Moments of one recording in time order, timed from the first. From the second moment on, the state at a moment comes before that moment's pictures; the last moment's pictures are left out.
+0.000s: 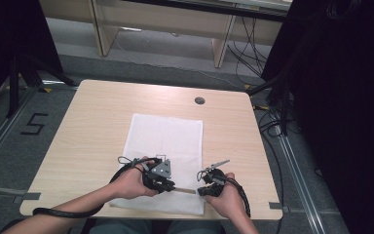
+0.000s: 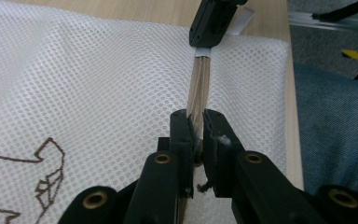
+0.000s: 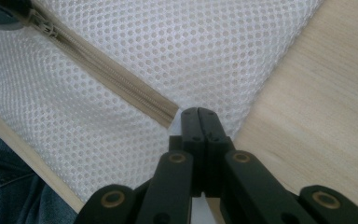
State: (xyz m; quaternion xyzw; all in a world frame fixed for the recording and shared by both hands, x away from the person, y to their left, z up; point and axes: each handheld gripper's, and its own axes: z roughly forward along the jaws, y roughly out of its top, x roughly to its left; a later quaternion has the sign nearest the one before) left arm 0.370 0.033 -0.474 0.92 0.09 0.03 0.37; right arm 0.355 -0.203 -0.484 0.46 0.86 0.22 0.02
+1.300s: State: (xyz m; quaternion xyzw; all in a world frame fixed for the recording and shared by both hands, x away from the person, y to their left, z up) left arm 0.370 0.045 -0.474 0.92 0.10 0.02 0.37; right arm 0.354 -0.203 -0.484 0.46 0.86 0.22 0.02
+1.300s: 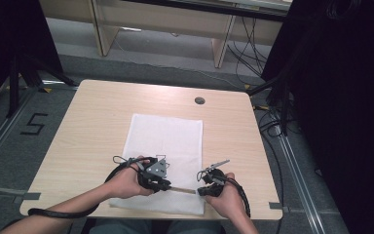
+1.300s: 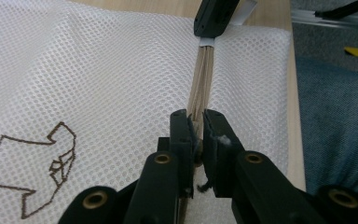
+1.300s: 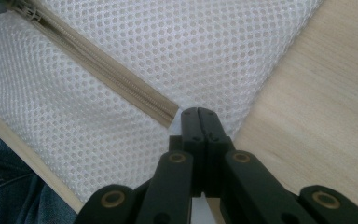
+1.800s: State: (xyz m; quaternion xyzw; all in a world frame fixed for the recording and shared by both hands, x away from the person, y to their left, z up) left arm 0.370 0.048 -0.474 0.92 0.10 0.02 0.37; right arm 0.355 -0.203 -0.484 0.46 0.86 0.21 0.02
